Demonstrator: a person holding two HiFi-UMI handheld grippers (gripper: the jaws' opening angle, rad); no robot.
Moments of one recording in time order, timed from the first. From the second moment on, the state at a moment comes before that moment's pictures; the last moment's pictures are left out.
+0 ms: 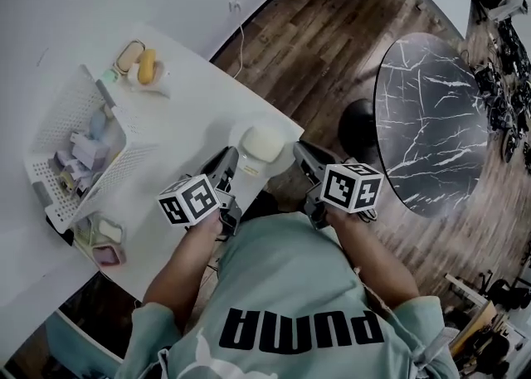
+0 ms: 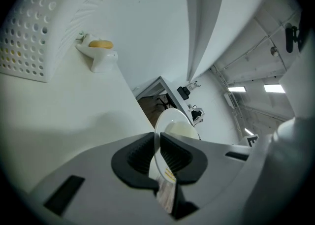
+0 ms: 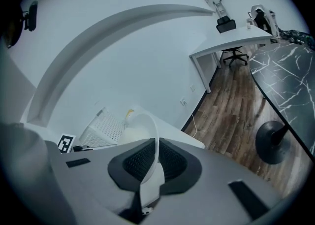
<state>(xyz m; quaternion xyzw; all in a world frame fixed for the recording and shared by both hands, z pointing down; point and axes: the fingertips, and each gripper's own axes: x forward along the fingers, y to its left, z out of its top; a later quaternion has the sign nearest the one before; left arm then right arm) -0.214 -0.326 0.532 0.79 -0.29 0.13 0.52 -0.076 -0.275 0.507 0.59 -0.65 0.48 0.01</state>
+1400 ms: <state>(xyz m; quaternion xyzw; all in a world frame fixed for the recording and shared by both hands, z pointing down) 0.006 -0.178 0.491 0.85 -0.14 0.22 0.47 0.120 -0.080 0.473 0.70 -0.54 0.45 -0.14</state>
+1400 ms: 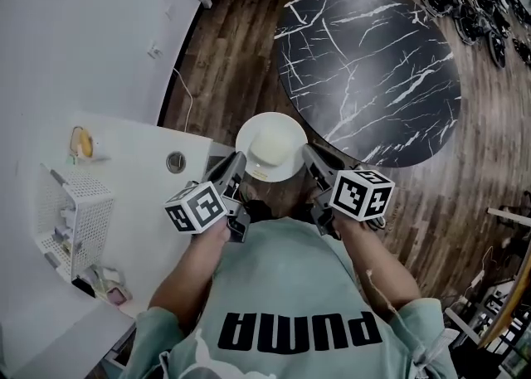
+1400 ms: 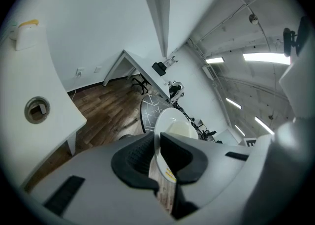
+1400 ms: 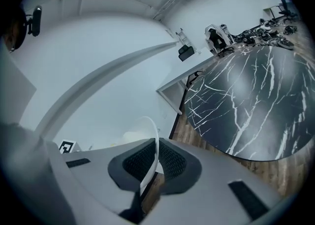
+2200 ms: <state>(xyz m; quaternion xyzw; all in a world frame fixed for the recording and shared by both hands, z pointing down) 0.123 -0.064 0.476 0.87 -0.09 0.25 0.42 0.226 0.048 0.465 0.73 -0.50 0.42 -0.21</state>
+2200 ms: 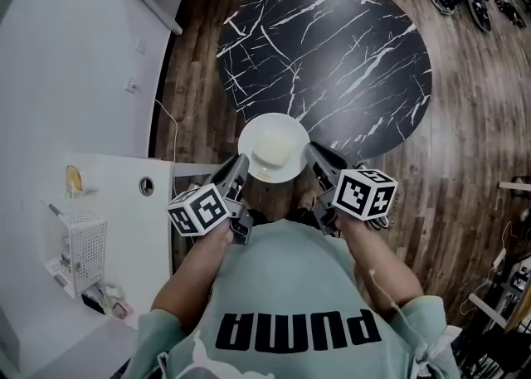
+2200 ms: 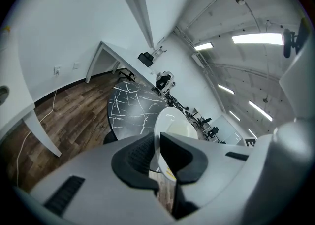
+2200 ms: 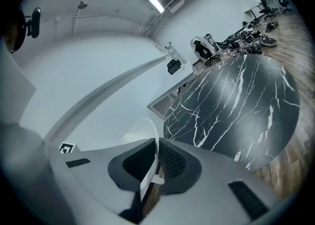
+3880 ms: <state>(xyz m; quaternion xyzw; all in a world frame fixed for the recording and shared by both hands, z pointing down) 0.315 -0.004 0.517 0.85 0.06 0.35 0.38 0.375 0.136 0.504 0.81 -0.33 0.41 -0.26</state>
